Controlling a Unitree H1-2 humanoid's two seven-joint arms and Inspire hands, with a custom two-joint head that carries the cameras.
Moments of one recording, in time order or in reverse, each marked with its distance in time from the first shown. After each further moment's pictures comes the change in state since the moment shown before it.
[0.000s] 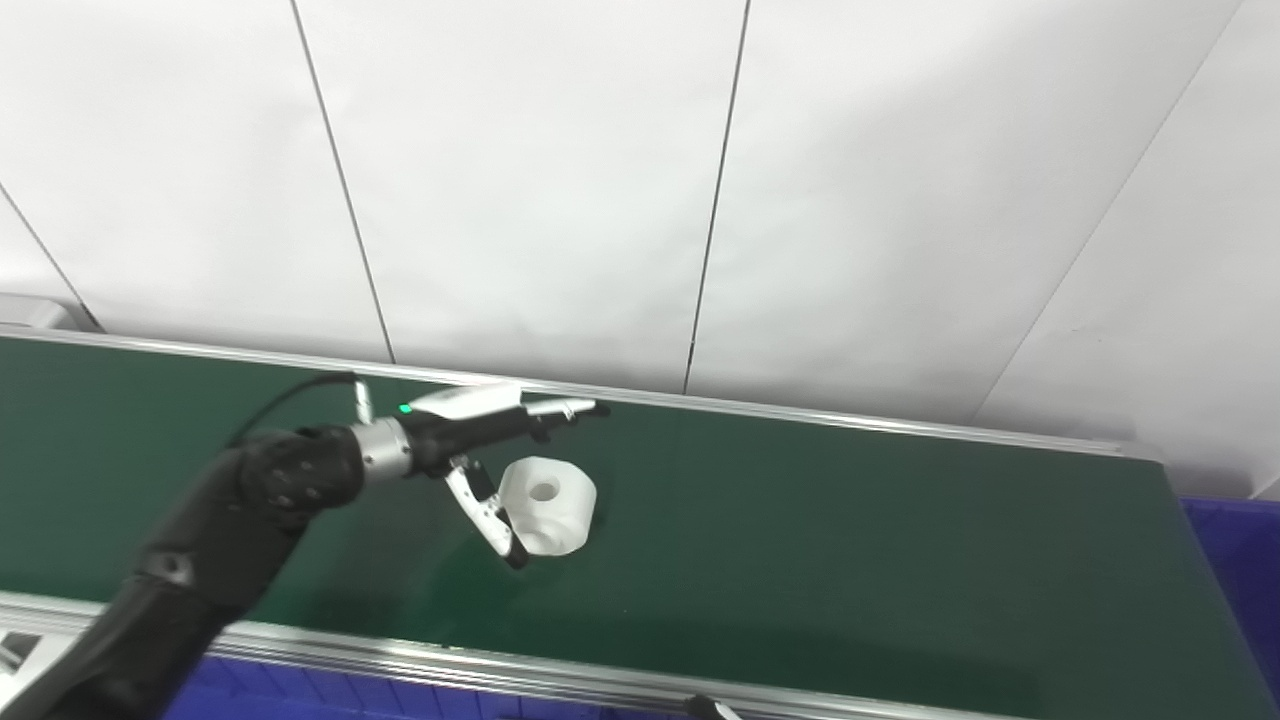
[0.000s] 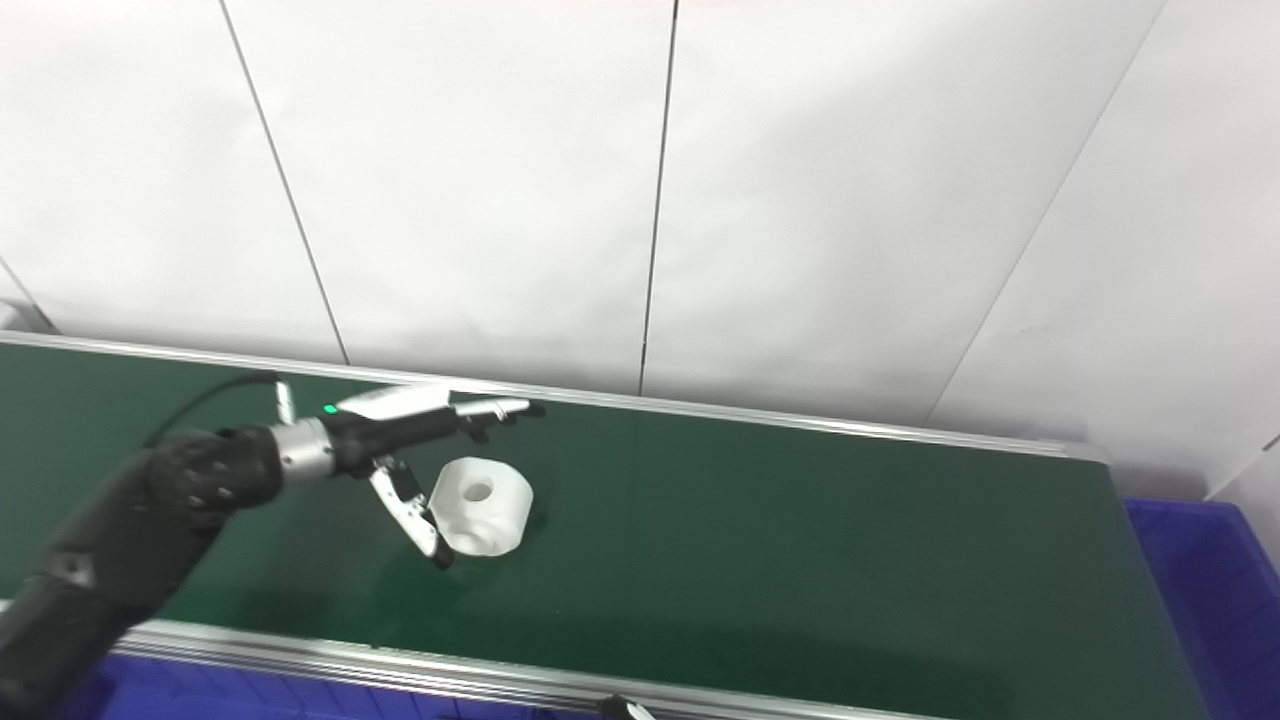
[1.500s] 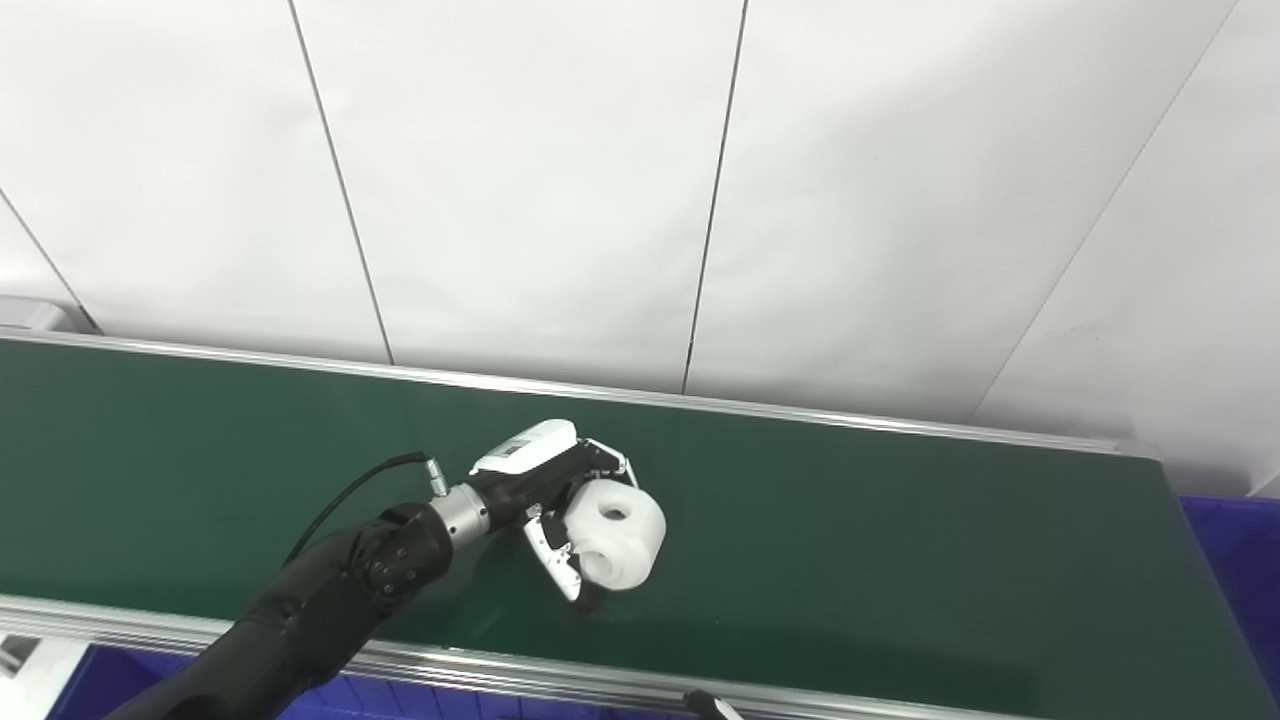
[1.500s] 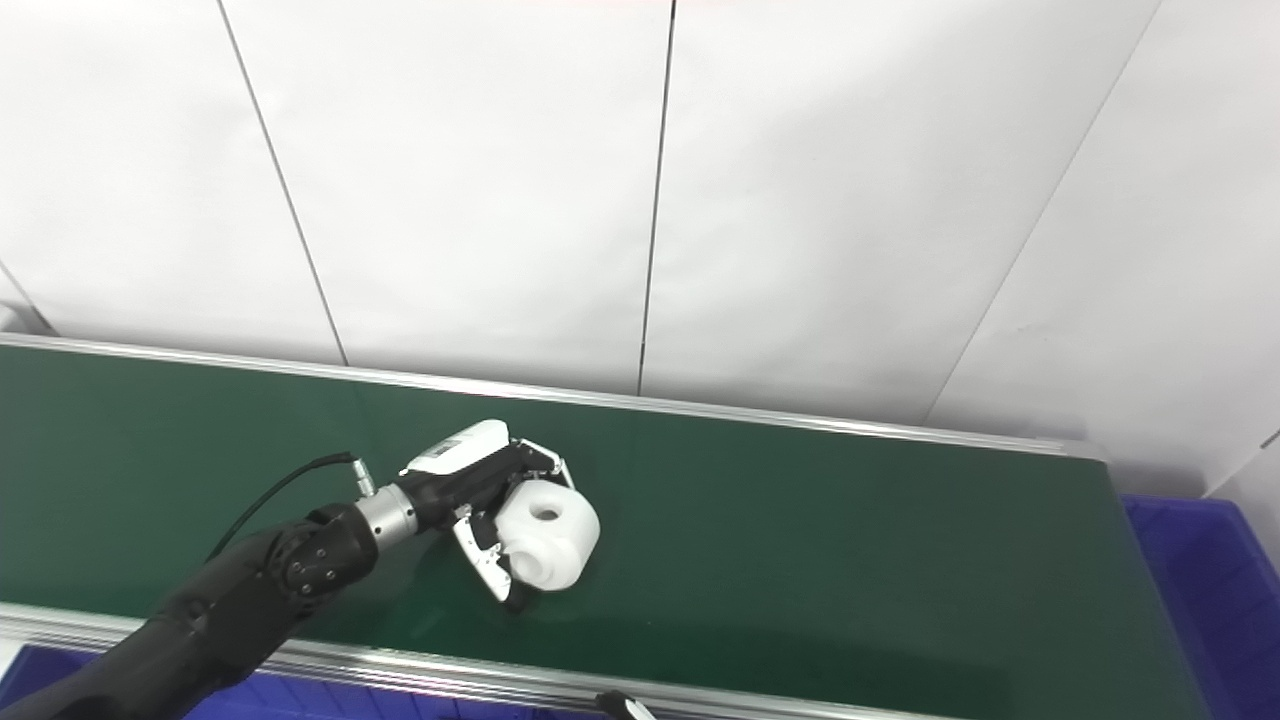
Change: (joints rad) left arm 0.041 -0.046 -0.202 0.044 -0.118 -0.018 0.354; right arm 0.007 0.001 0.008 -0.019 -0.011 0.000 0.001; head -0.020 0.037
